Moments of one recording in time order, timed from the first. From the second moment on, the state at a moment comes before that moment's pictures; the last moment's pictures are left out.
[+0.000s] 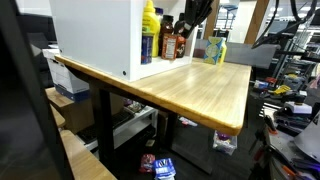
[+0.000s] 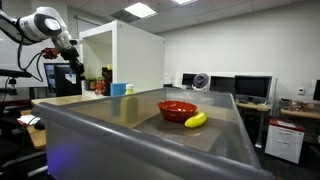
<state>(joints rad) 0.14 -0.39 0.33 -2.41 -0.17 2.41 0.61</state>
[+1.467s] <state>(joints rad) 0.04 -0.35 0.41 -2.39 -0.65 2.31 0.81</state>
